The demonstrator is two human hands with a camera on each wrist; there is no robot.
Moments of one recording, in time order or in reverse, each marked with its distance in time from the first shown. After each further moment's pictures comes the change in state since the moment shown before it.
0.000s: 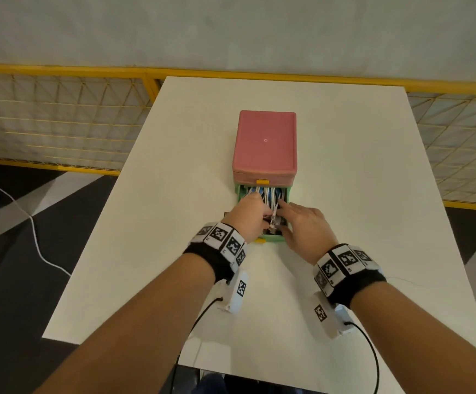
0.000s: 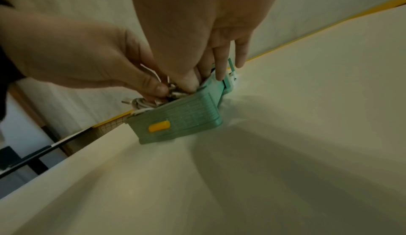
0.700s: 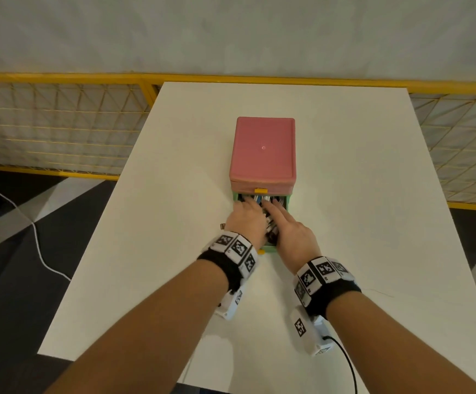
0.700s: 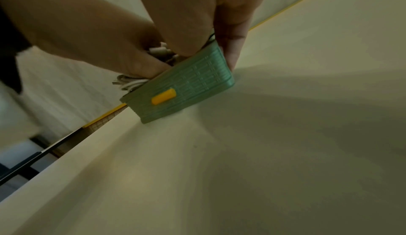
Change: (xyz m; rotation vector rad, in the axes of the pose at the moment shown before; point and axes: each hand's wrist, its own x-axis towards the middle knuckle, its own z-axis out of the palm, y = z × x) left_hand 0.013 0.019 0.008 0.501 -0.028 -0.298; right_hand 0.014 -0.014 0.020 0.231 -0.055 0.147
